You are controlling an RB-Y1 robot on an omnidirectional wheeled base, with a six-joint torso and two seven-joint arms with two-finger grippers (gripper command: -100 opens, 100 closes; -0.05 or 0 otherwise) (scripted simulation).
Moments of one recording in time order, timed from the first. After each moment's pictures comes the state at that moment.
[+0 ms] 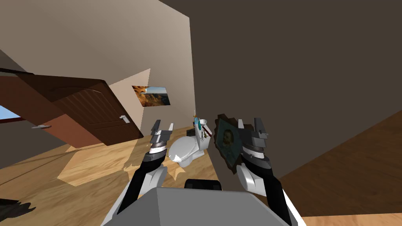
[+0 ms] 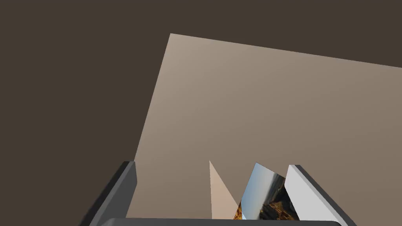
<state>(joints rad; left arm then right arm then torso) 0.50 0.05 -0.03 -2.37 0.02 -0.45 0.15 0.46 0.01 0.02 -2.37 0.01 -0.63 0.00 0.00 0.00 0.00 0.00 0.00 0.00</state>
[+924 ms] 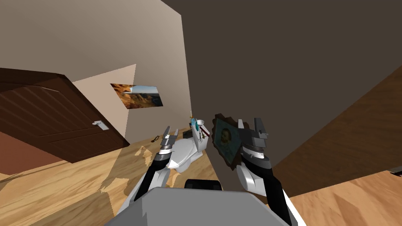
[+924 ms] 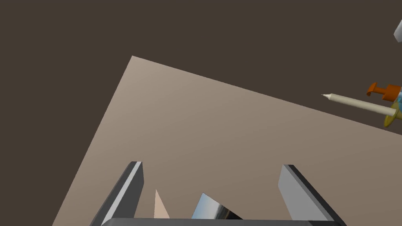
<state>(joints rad) 0.45 0.15 -0.07 -2.10 0.08 -0.56 0.19 0.46 0.01 0.02 -2.37 0.01 -0.63 0.00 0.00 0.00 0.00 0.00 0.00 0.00</state>
